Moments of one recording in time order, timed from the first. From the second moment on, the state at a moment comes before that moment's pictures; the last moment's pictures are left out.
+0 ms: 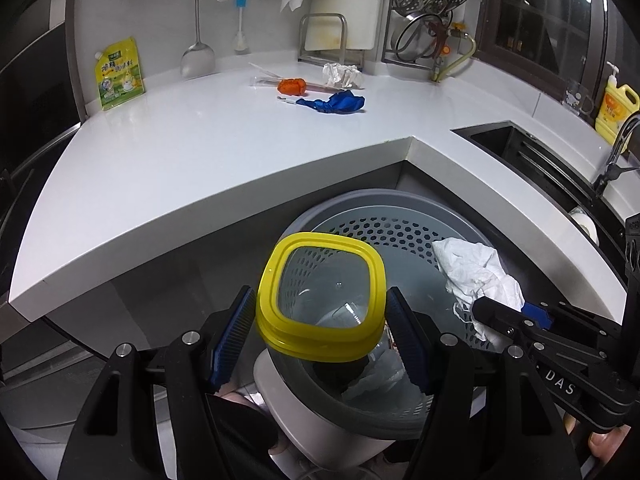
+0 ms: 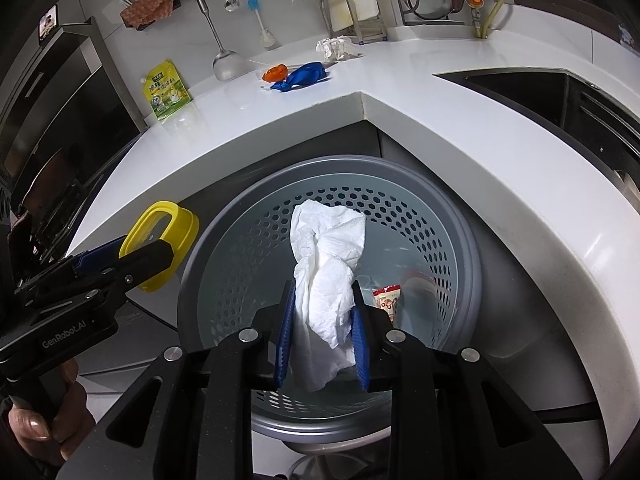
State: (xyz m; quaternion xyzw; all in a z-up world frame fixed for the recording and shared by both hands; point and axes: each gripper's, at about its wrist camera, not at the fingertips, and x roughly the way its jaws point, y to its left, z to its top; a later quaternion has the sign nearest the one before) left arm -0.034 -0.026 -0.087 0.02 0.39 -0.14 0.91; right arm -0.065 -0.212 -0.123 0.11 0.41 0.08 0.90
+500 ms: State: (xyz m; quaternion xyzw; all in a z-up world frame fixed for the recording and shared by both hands) left arm -0.033 -0.019 -0.090 0.01 0.40 -0.13 0.91; right arm -0.067 -0.220 -0.123 0.13 0.40 0.07 0.90
